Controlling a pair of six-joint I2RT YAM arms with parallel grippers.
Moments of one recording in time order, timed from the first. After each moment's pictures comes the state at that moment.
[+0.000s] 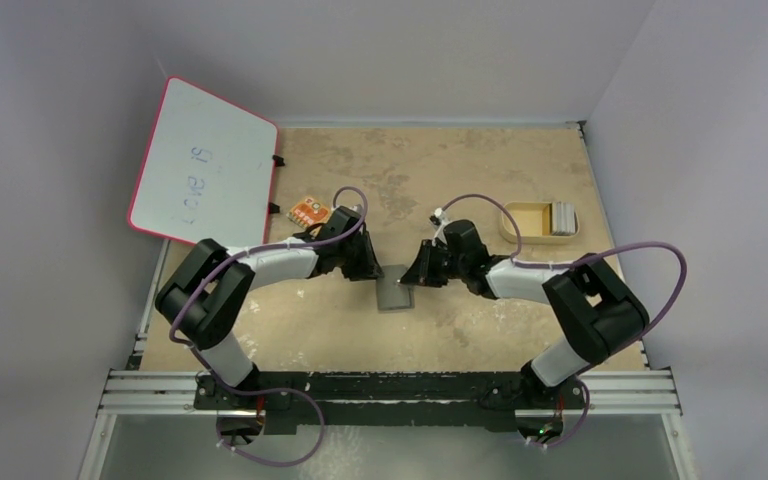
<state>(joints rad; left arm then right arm) -0.65 1.68 0.87 -0.11 0.16 -0.85 0.57 1.57 0.60 0.25 -0.37 0.73</state>
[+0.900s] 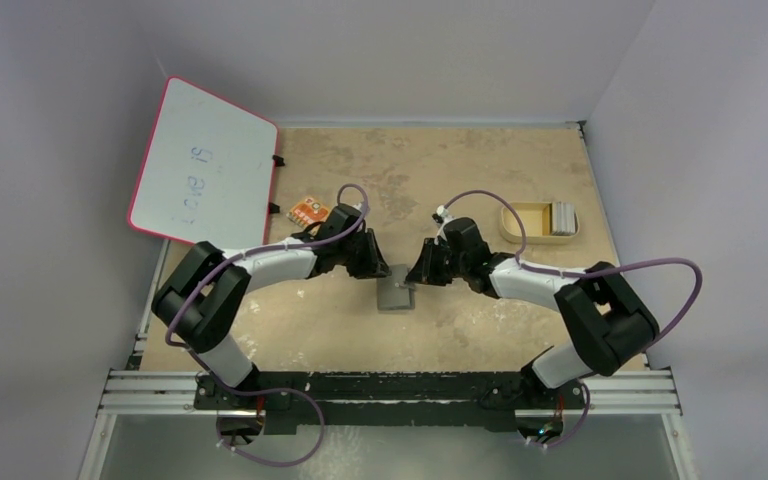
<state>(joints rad) -0.65 1.65 0.87 -0.06 0.26 -0.88 0.58 1.50 0.64 0.10 -0.28 0.69</state>
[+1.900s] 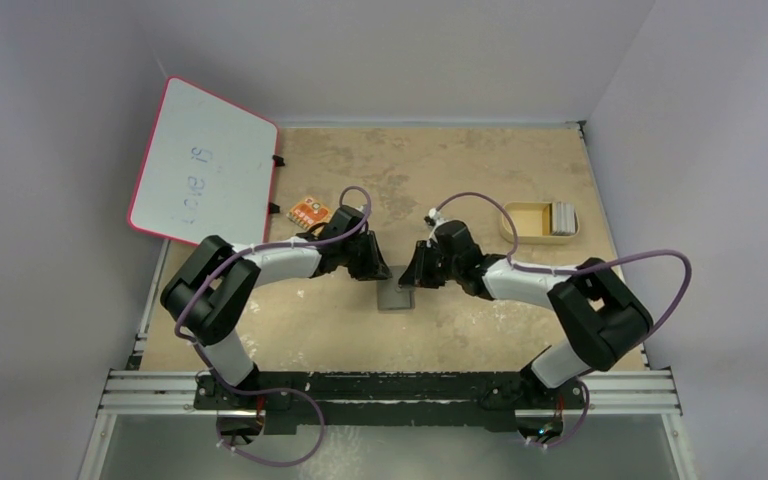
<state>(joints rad) -0.65 1.71 0.87 -0.04 0.25 -0.88 0.63 1.54 0.65 0.14 -0.26 0.72</state>
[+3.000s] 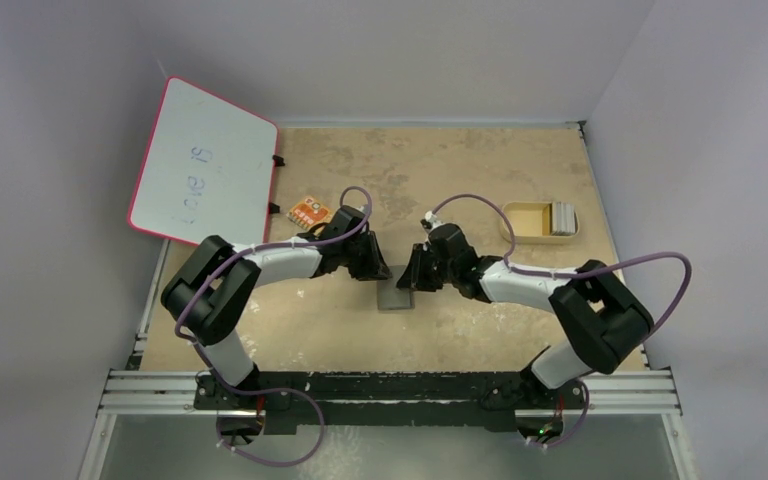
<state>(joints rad) -0.66 1.71 0.88 -0.04 0.24 -0.88 0.68 1.51 0.66 0.08 -0.19 0.75</state>
